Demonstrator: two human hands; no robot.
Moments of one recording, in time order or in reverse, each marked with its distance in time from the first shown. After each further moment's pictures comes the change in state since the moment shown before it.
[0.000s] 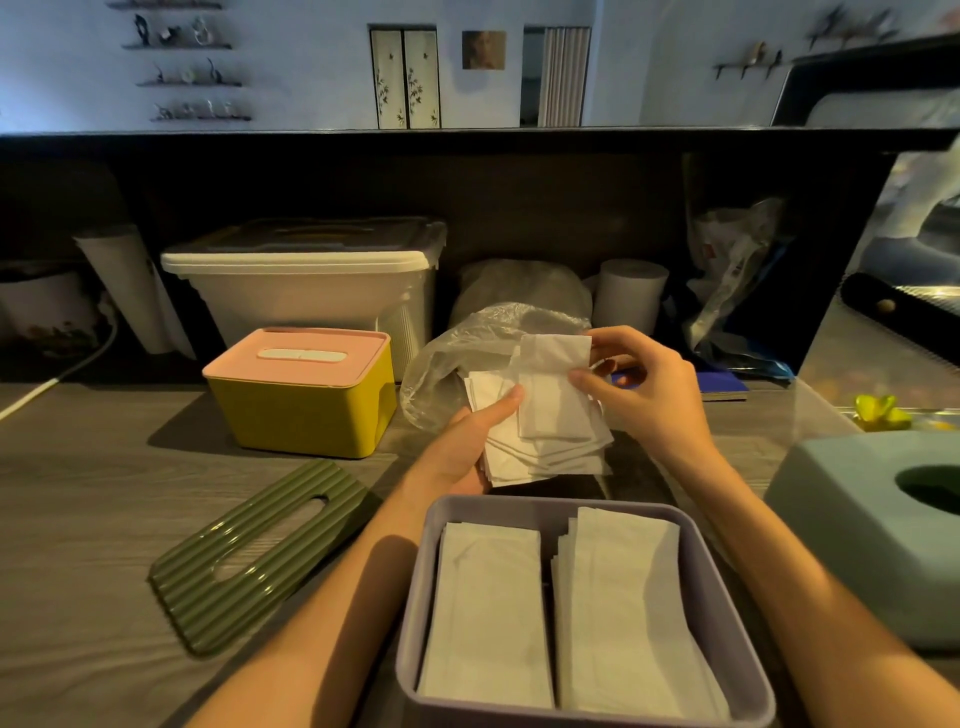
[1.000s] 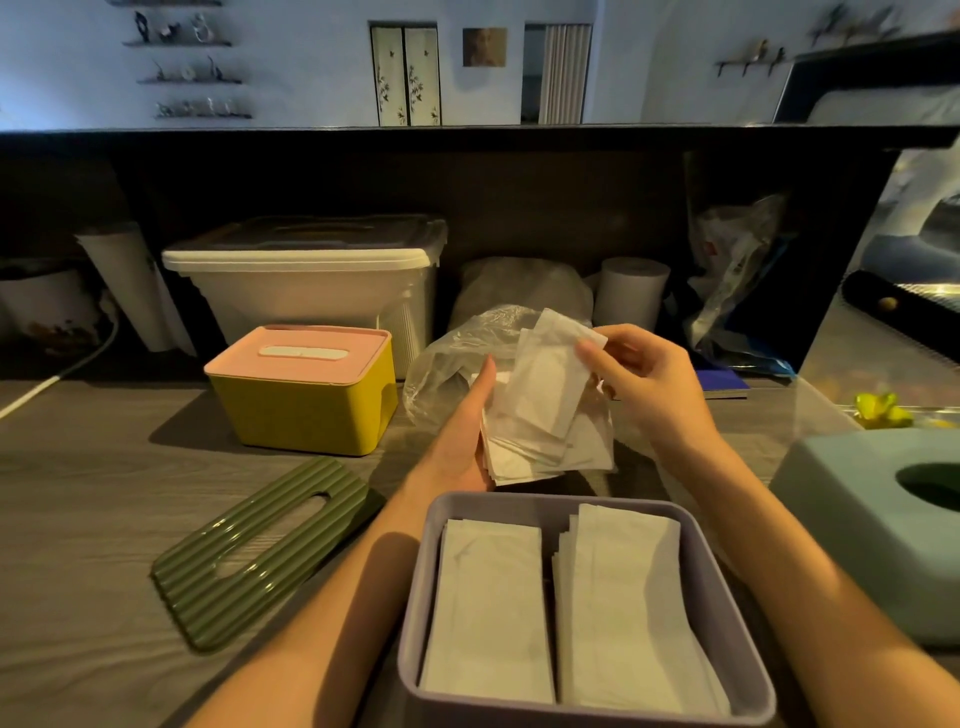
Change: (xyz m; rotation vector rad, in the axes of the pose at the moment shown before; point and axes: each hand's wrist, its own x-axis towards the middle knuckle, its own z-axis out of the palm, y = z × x) left_hand -0.019 0.015 0.018 -0.110 -0.004 -0.065; right_hand -0.001 -0.011 0.001 0.301 -0.009 0.116
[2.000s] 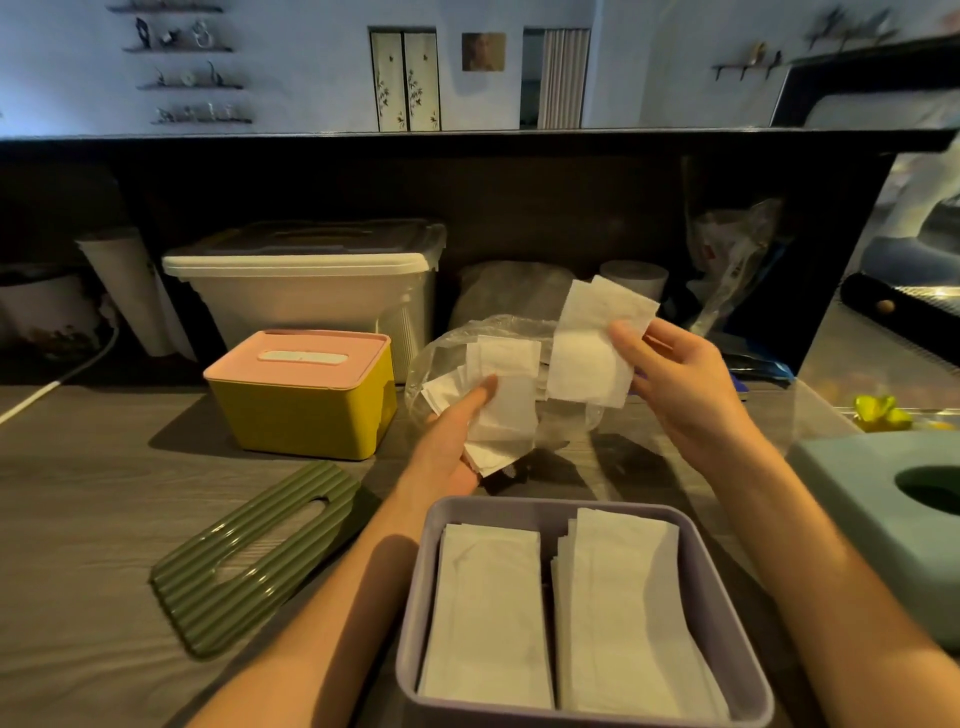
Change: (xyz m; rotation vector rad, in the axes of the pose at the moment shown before) left_hand 0.009 -0.004 -0.017 -0.166 0.189 0.156; right_hand 0.003 -0.018 -0.019 0.252 -0.031 0.152
